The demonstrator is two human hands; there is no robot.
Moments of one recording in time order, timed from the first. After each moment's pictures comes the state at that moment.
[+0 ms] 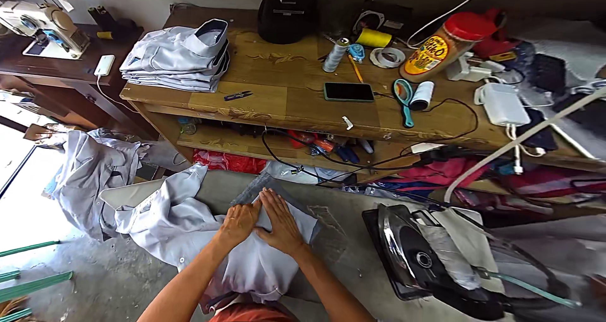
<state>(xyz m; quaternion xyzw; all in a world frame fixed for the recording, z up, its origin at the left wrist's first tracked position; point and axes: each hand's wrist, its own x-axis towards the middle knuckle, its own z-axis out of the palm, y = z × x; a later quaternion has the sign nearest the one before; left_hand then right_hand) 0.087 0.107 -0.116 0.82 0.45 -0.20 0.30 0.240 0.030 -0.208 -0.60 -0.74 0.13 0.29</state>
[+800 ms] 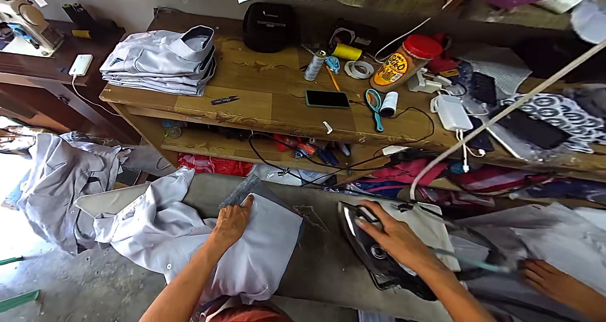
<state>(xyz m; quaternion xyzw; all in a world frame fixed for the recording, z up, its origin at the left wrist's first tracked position) 0.102 0.108 -0.113 0.80 0.47 -0.23 0.28 0.455 -0.060 -0.057 -0.81 -0.51 0.27 0.08</state>
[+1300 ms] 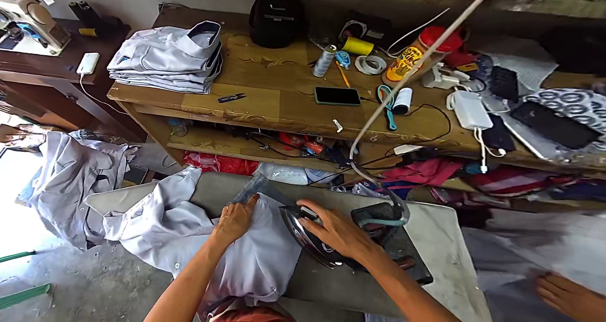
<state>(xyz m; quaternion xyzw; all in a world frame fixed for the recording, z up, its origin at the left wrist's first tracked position) 0.084 0.123 -0.119 0.80 0.45 -0.20 0.34 0.343 0.015 -0.072 -0.68 -0.65 0.33 0.06</state>
